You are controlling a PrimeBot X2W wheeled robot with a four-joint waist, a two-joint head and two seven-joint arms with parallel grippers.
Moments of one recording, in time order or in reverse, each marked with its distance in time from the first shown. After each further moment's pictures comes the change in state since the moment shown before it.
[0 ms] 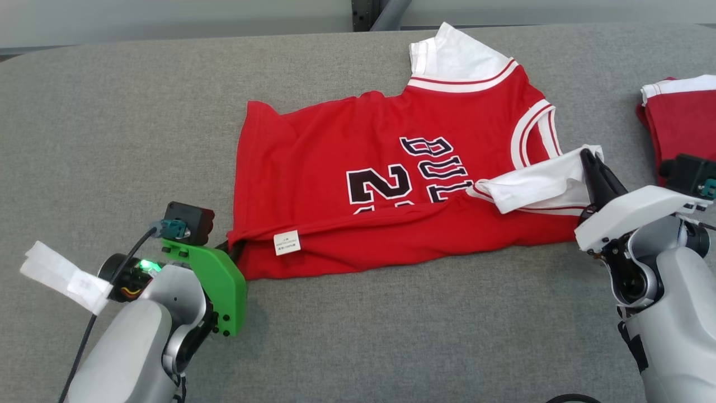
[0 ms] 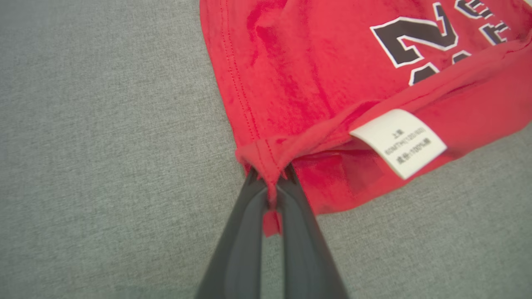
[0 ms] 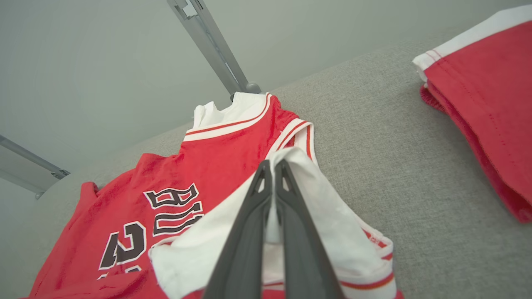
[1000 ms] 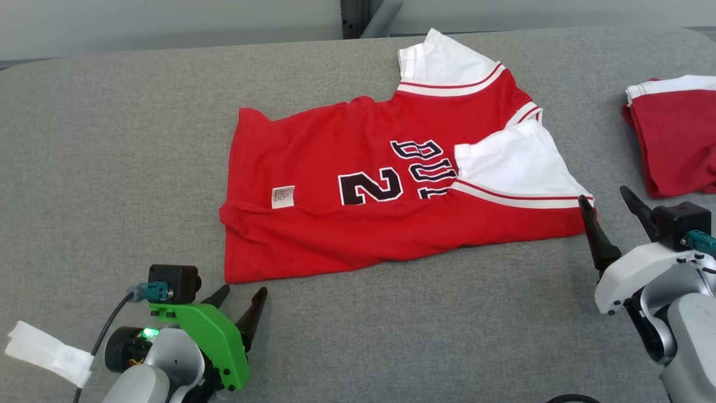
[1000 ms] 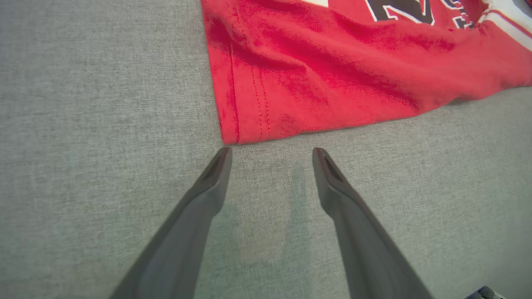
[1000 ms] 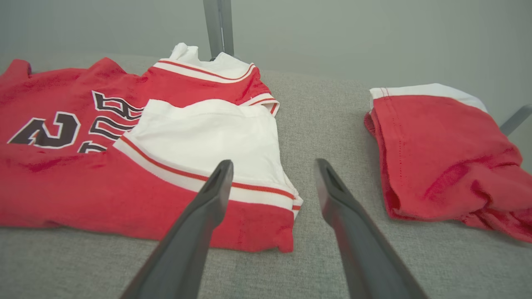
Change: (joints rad) left arm 0.214 0.010 0.041 -0.122 -0.142 0.071 -0.039; right arm 0.146 -0.140 0.104 -0.064 -0.325 0.000 -0.140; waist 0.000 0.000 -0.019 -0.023
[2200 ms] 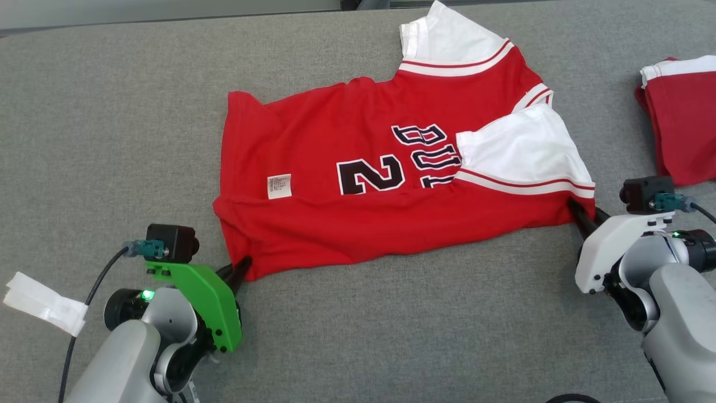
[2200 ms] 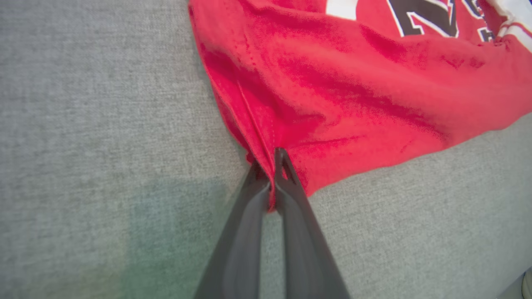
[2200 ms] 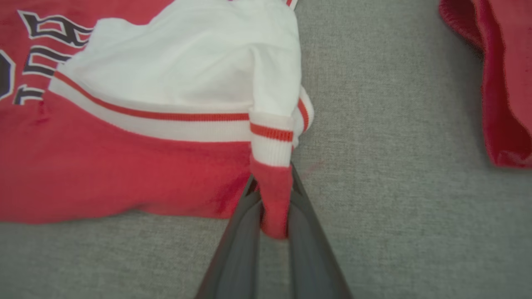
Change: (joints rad) left arm -0.173 -0.034 -0.019 0.179 -0.082 -0.091 0.029; right arm -0.158 0.007 0.096 0.201 0.114 0.001 0.212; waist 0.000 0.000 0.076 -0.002
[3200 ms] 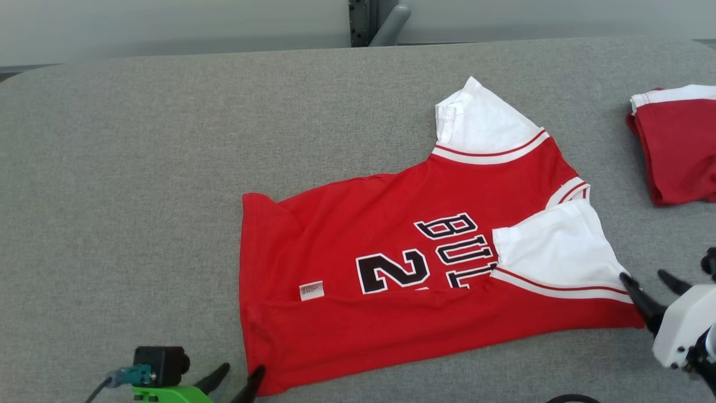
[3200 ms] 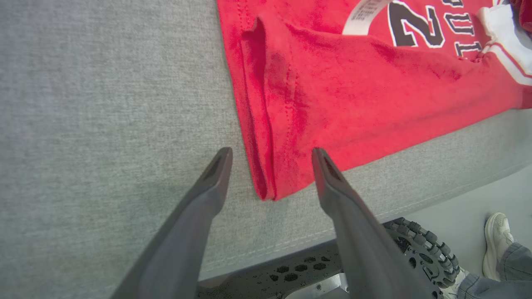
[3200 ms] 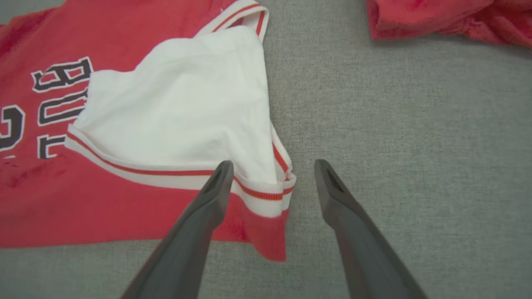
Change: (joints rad) left arm 0.456 0.099 0.011 -0.367 -0.053 0.108 -0.049; right arm 0.428 -0.135 -0.170 -0.401 0.187 0.000 0.249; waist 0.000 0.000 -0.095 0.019
